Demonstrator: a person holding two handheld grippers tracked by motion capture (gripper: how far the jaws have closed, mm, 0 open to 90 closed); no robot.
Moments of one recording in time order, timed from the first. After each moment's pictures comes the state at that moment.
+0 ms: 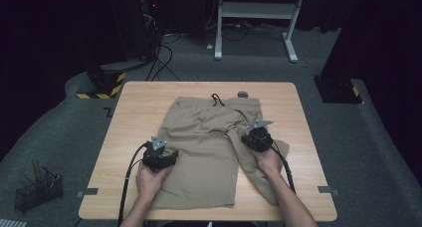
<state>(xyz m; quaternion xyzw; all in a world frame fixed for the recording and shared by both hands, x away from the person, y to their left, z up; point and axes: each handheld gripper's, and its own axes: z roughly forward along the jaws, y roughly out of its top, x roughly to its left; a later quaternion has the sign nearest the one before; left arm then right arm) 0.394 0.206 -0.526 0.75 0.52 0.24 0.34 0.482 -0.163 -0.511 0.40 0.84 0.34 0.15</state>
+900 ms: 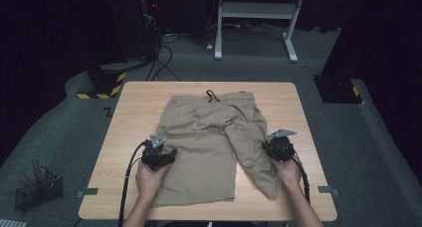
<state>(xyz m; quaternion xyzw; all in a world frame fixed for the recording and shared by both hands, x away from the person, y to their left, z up) 0.398 0.208 -0.526 0.74 0.53 0.24 0.33 0.445 -0.228 -0.510 0.46 0.81 0.30 0.19</state>
